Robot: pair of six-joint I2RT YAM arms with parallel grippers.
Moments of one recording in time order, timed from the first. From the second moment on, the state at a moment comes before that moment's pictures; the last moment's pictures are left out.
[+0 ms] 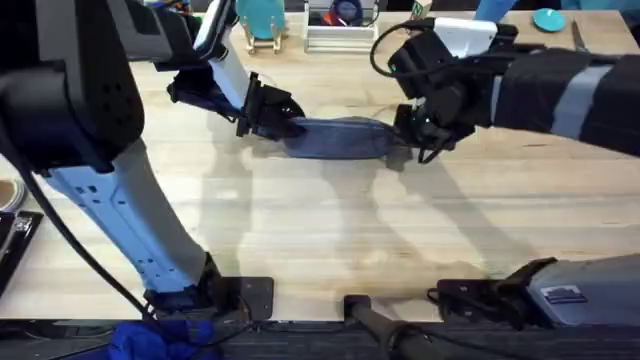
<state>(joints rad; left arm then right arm) 0.10 2.08 1.32 -1.28 1.16 2.06 0.50 1.61 0.99 -0.71 0.29 0.71</state>
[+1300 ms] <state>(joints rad) 0.10 2.08 1.32 -1.28 1.16 2.06 0.48 1.31 0.95 -0.72 0.34 0.72</state>
